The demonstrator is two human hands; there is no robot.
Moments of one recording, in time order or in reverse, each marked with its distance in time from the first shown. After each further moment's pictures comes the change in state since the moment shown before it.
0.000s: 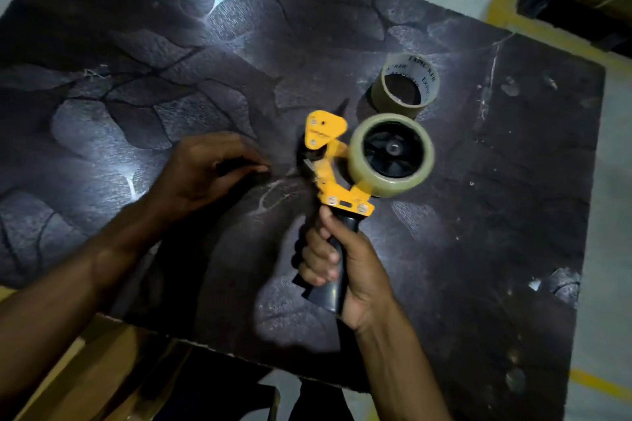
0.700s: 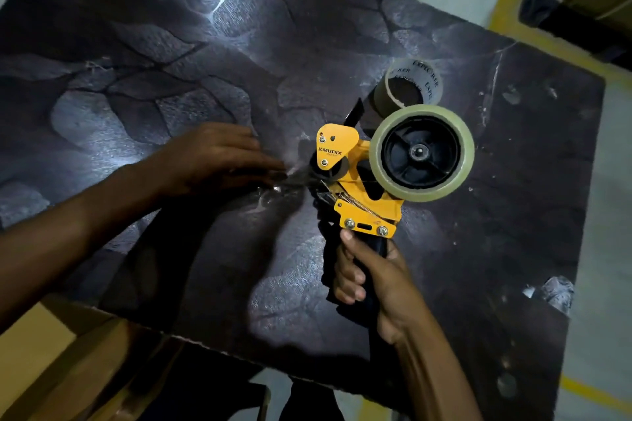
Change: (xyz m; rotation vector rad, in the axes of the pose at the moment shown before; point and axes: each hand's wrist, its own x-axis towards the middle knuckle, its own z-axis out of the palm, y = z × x) left_hand 0.020 -0.013 -0.019 0.189 -0.252 0.381; right_hand -0.032 -0.021 -0.019 -0.384 0.170 -0.101
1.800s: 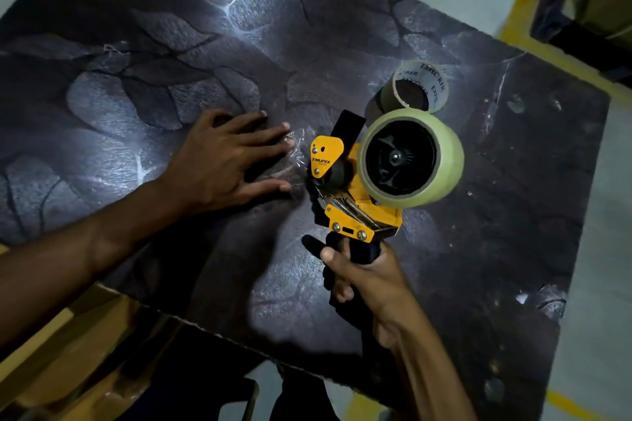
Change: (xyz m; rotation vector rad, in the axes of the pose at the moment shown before) left_hand -0.009 0.031 0.026 0.427 -0.088 -0.419; right_hand -0.005 0.007 -0.004 -0.257 0.071 0.002
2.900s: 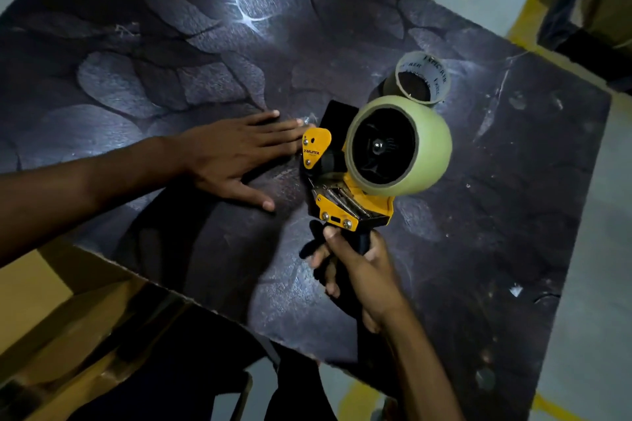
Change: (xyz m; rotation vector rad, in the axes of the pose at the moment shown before) left_hand 0.010 -0.010 0.003 -0.099 -0.271 0.387; right_hand -0.003 0.012 -0.003 -0.131 -0.054 -0.113
